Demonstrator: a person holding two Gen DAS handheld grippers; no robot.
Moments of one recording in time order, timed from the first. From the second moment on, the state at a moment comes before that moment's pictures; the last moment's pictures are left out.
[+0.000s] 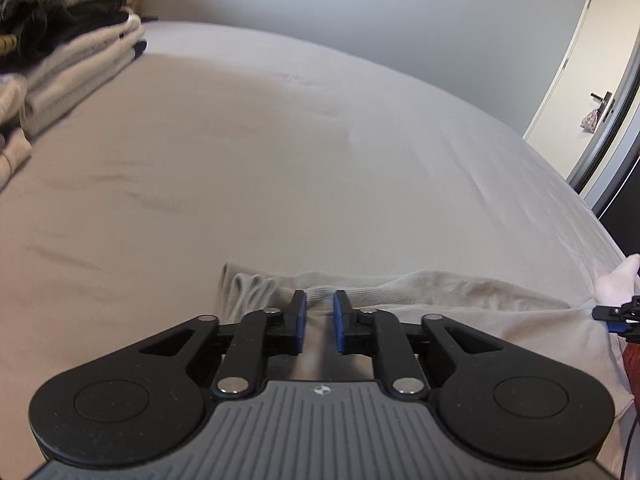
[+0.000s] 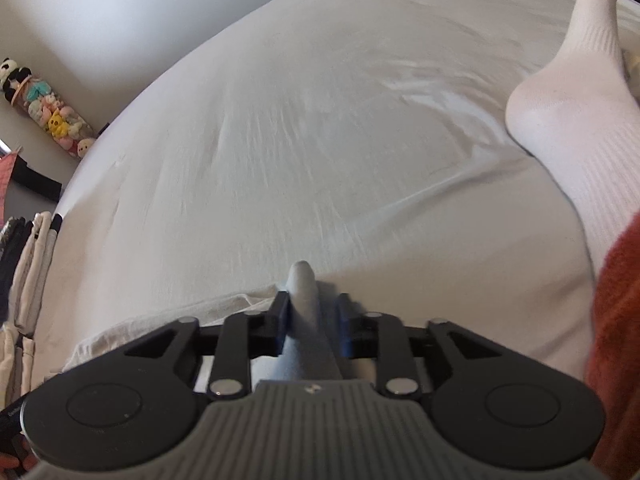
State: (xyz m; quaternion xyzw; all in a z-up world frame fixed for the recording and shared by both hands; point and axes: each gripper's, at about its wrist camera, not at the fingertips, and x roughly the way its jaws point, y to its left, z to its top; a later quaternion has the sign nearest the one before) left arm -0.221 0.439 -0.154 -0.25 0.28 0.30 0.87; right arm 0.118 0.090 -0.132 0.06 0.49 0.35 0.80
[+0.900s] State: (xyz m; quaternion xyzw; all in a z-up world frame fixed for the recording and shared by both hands) left arm -0.060 0.345 -0.160 -0.14 0.42 0.17 0.88; right arm 0.101 0.054 -0.148 0.06 0.57 0.38 0.73
